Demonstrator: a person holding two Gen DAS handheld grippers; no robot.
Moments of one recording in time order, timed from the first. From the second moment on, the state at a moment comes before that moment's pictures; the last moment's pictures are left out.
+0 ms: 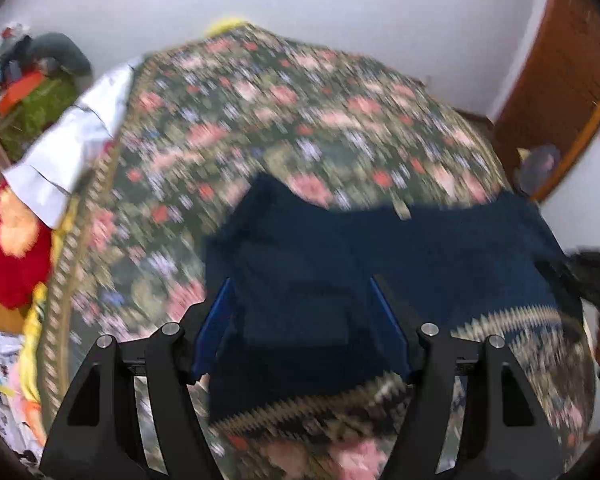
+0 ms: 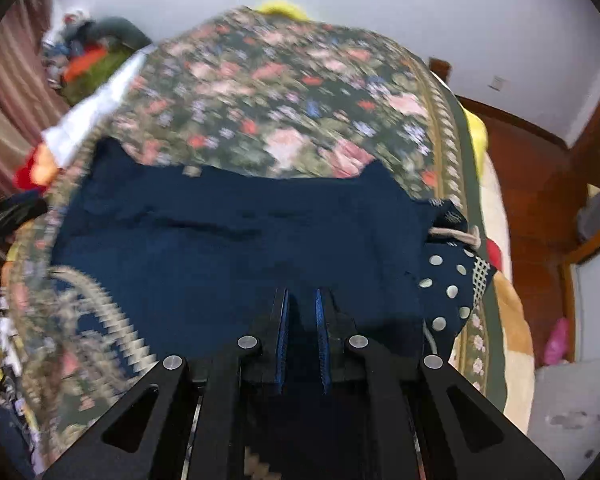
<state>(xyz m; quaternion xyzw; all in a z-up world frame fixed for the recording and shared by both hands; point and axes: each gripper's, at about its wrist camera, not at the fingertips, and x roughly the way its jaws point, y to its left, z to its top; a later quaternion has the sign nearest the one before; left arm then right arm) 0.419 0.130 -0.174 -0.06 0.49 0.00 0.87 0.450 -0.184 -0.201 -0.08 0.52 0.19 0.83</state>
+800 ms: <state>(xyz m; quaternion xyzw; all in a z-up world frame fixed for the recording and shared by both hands) 0.335 0.111 -0.212 -0.12 0.49 -0.03 0.86 0.380 -0.178 -0.186 -0.08 0.51 0.25 0.82</state>
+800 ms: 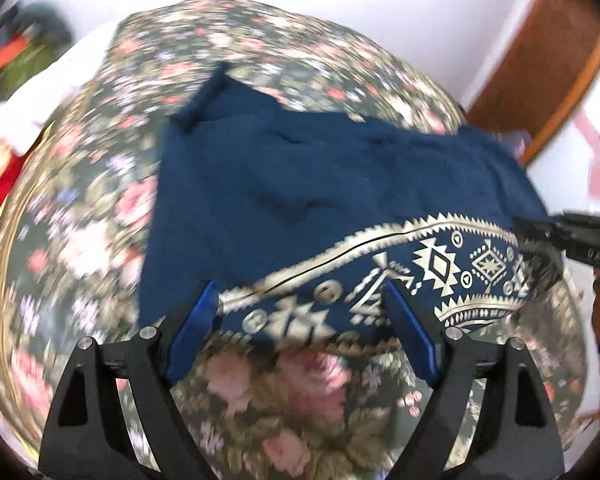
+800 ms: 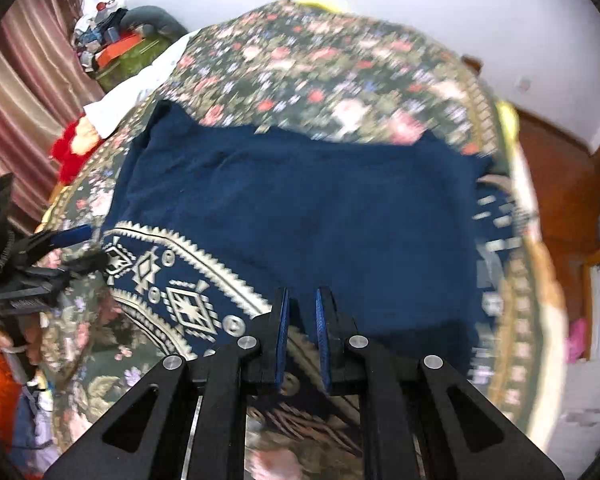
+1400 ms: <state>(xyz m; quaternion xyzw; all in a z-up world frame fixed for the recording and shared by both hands) 0.317 0.190 -0.302 -0.51 0.47 -0.03 0.72 0.374 -0.207 -0.225 -0.26 0.49 0.09 0.82</state>
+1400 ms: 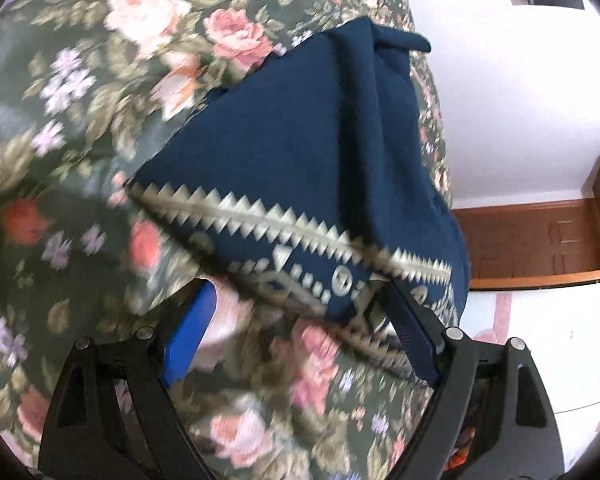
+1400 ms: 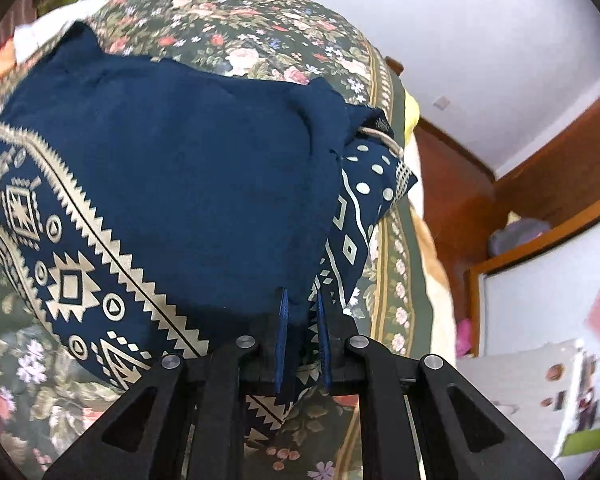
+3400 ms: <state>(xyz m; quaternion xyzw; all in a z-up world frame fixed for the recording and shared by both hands) 0.414 -0.026 -0.100 -0.18 0.35 -0.09 0.92 0.344 -0.282 -0.124 0.01 0.46 0.18 0.87</state>
